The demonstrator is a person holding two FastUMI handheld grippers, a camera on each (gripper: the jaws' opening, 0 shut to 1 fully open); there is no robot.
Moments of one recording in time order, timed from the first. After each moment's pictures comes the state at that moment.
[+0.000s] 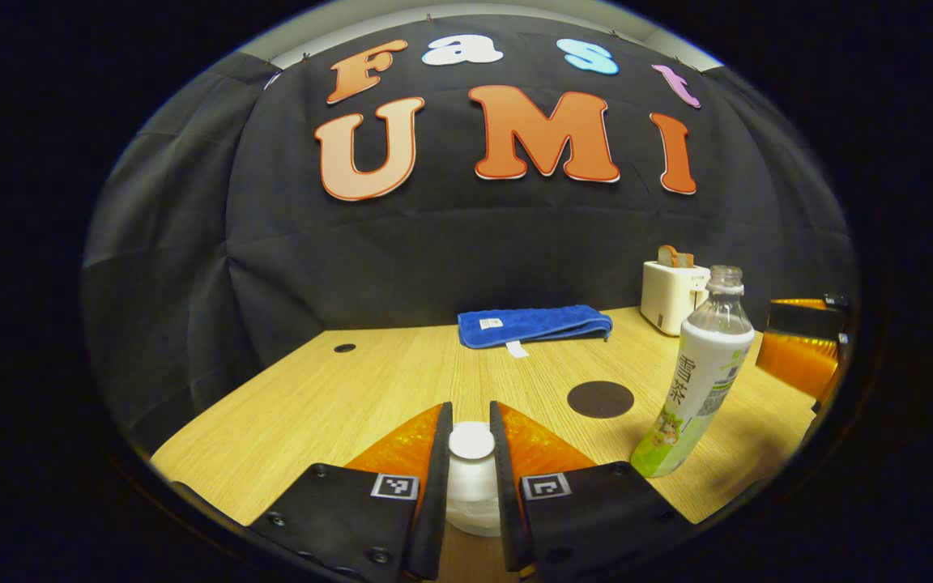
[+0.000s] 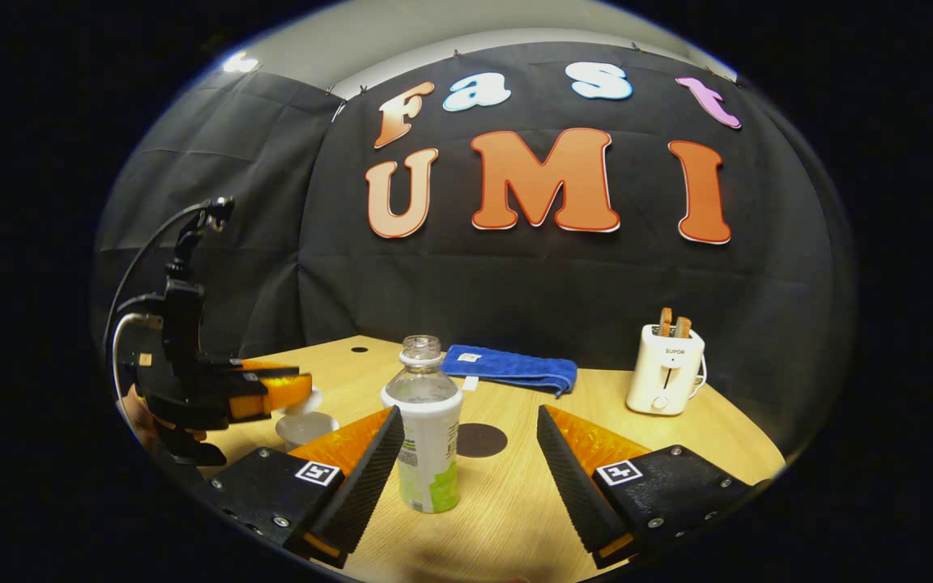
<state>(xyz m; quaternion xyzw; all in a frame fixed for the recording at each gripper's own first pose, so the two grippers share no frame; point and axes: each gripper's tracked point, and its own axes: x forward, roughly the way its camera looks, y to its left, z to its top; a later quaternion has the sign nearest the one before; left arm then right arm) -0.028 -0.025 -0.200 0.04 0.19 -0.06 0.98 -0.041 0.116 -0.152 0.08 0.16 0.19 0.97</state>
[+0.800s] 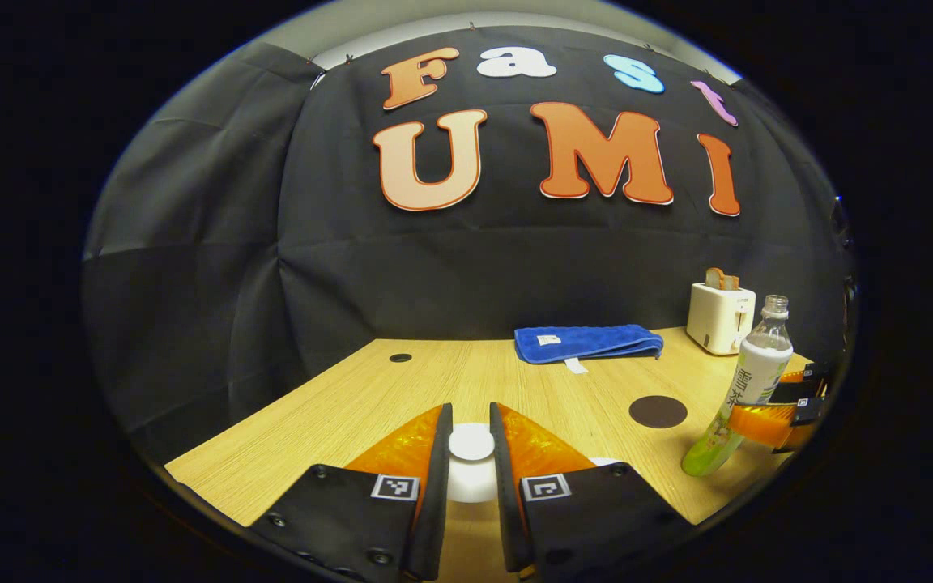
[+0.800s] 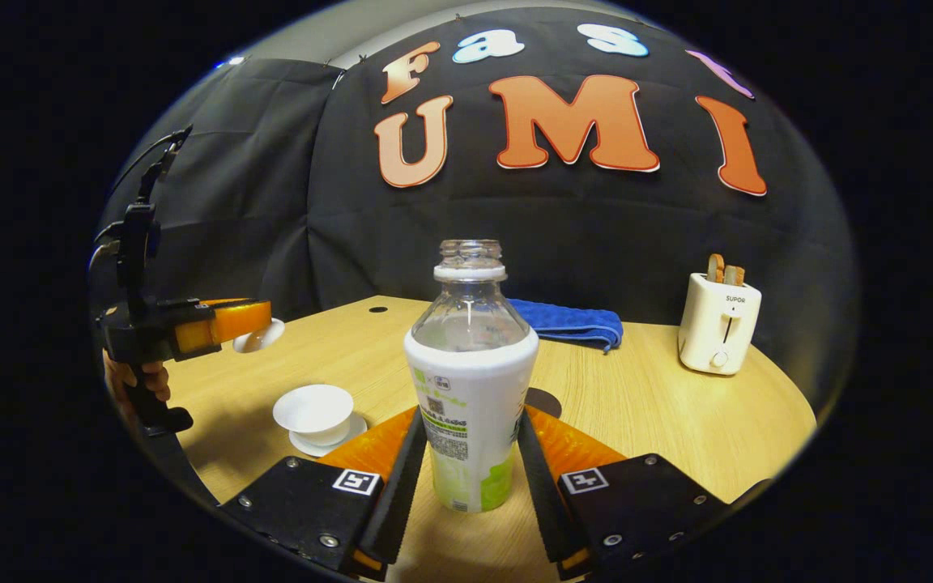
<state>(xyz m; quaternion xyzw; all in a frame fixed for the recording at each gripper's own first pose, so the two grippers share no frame) -0.029 0.057 -0.192 0.03 0.18 0.01 0.98 -0.034 0.176 -0.204 0.08 0.24 0.23 0.94</state>
